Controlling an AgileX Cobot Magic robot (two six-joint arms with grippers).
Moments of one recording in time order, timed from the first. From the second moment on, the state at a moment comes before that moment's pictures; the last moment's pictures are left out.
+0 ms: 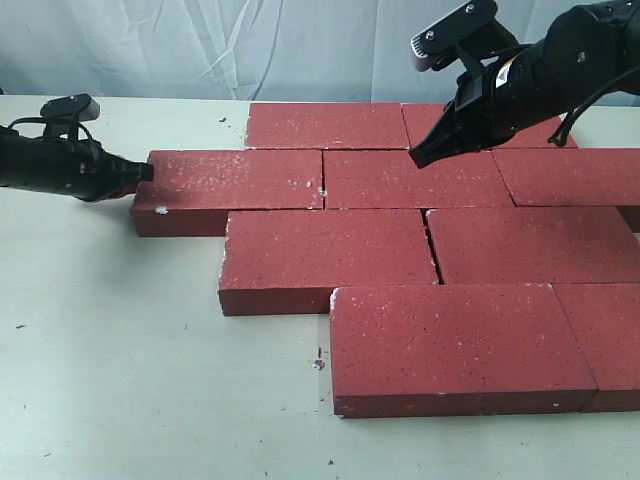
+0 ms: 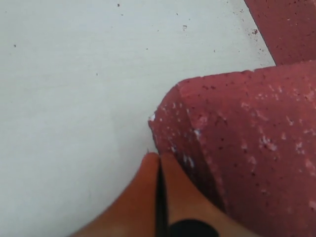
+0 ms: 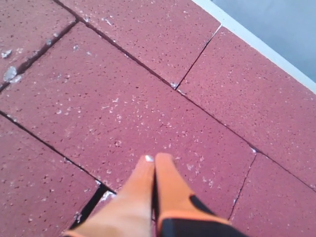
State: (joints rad) left arm 0.09 2.20 -1.21 -1.58 0.54 1.61; right arm 0.33 1.73 -1.16 -0.01 0.37 -0.35
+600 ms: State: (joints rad) left arm 0.08 2.20 -1.21 -1.54 0.51 1.61; right arm 0.33 1.74 -1.16 -0.01 0.35 -0.35
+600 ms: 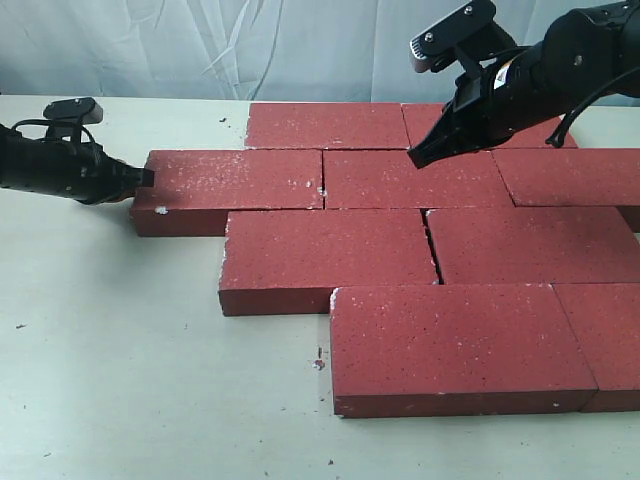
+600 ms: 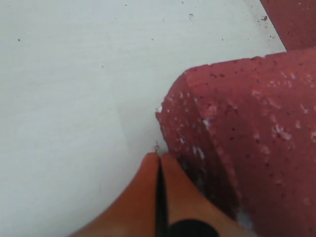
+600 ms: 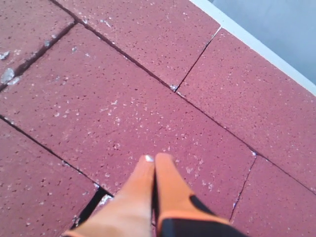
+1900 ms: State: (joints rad) left arm -0.13 1.98 -1.20 -0.67 0.81 0.92; right arm 0.33 1.74 -1.16 -0.01 0.35 -0.35
